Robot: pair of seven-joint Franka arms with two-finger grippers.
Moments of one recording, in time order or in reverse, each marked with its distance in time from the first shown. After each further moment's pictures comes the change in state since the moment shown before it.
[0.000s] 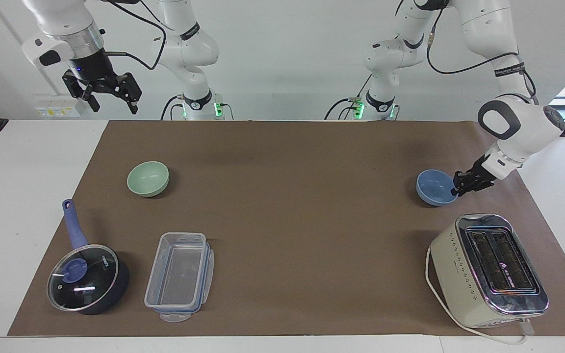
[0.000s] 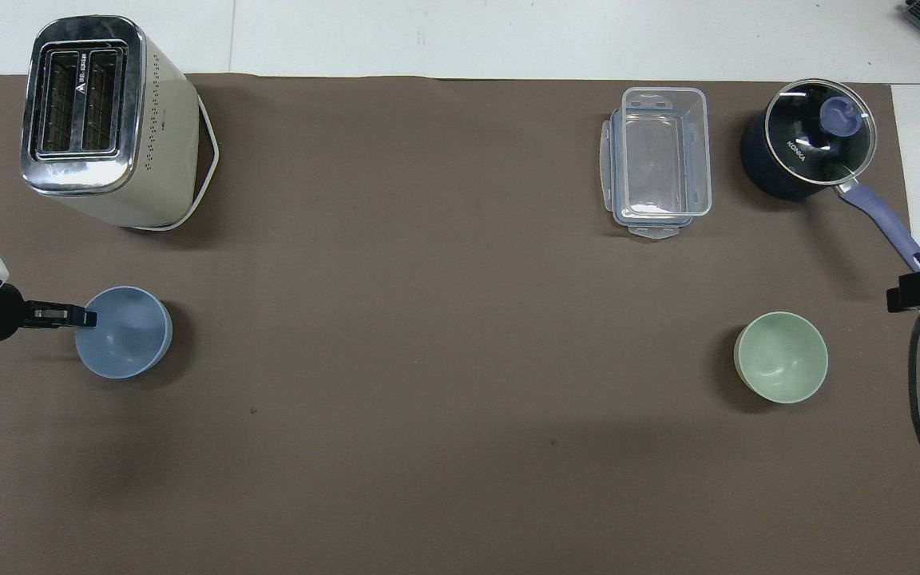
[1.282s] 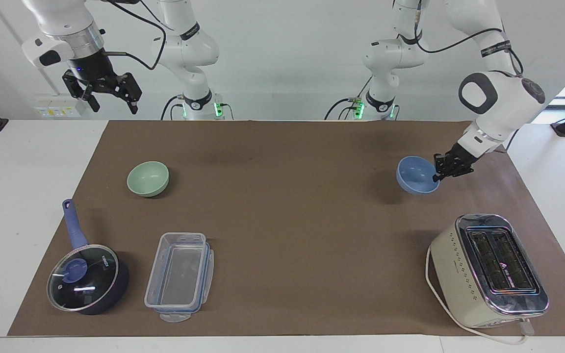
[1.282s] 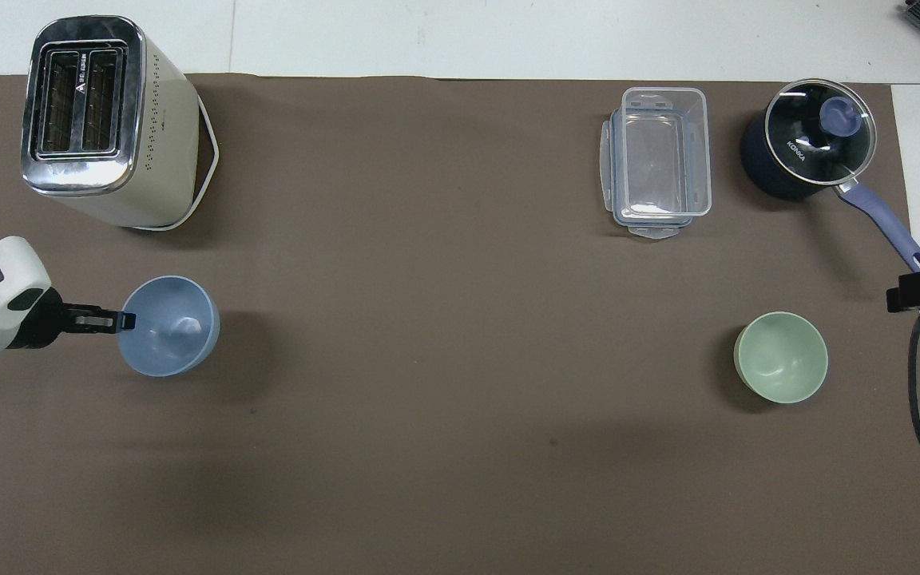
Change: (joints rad) left arm -0.200 -0.214 -0.020 -0.097 -0.001 -0.047 -0.164; right arm 0.000 0.000 0.000 0.000 0.000 0.000 0.000
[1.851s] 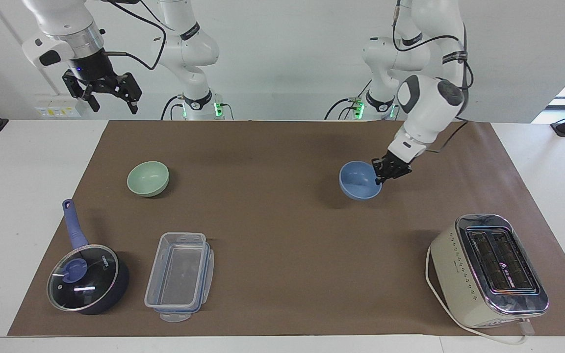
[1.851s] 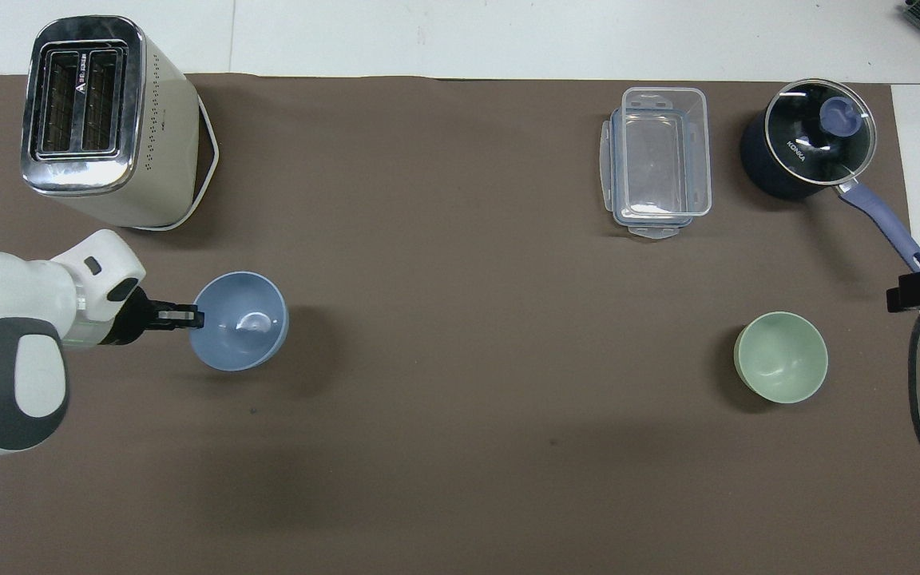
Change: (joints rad) left arm -0.421 0.036 -0.009 -0.033 0.066 0.199 -0.585; right arm 0.000 0.000 0.000 0.000 0.000 0.000 0.000
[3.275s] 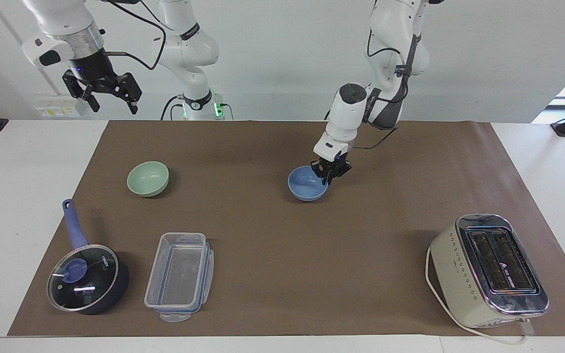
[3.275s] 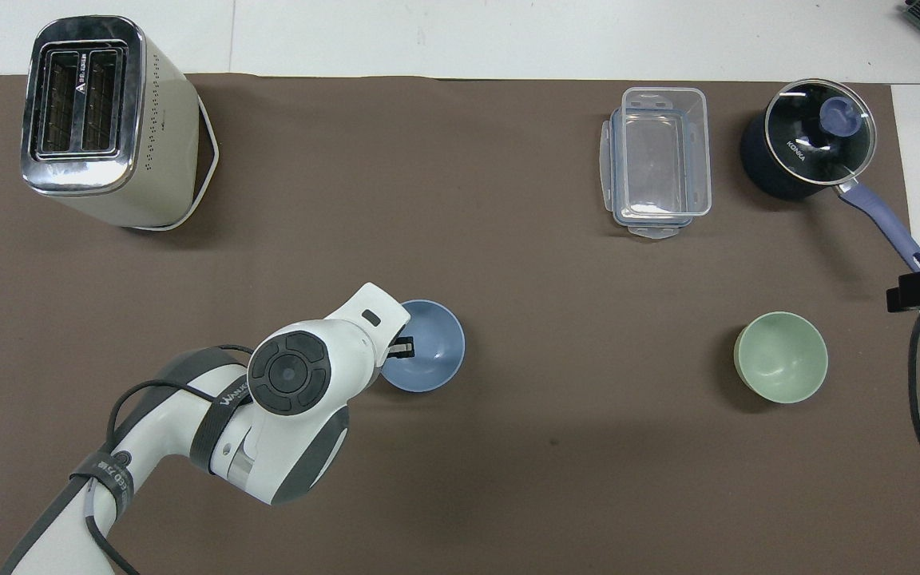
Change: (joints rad) left arm -0.237 0.115 0.000 0.021 0.212 0.122 -0.413; right arm 0.000 0.000 0.000 0.000 0.000 0.000 0.000
